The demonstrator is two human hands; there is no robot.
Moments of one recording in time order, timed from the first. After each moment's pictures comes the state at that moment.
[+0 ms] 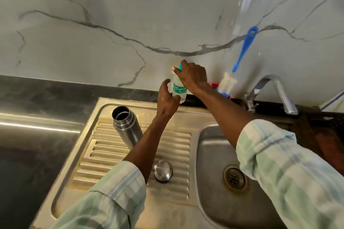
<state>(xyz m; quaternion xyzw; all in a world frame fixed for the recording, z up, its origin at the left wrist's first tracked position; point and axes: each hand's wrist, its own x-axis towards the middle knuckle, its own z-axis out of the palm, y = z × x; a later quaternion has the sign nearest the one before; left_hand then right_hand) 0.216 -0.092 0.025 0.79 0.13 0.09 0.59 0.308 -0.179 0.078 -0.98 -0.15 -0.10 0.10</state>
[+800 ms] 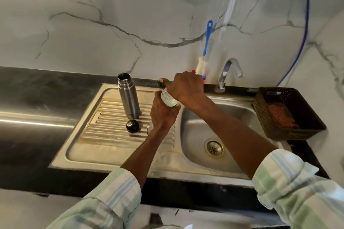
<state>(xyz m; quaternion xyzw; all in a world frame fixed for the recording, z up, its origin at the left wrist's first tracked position) 0.005 -0.163 0.039 0.81 0.15 0.23 0.52 0.038 -0.239 0.154 -0.98 -0.15 -0.13 0.02</state>
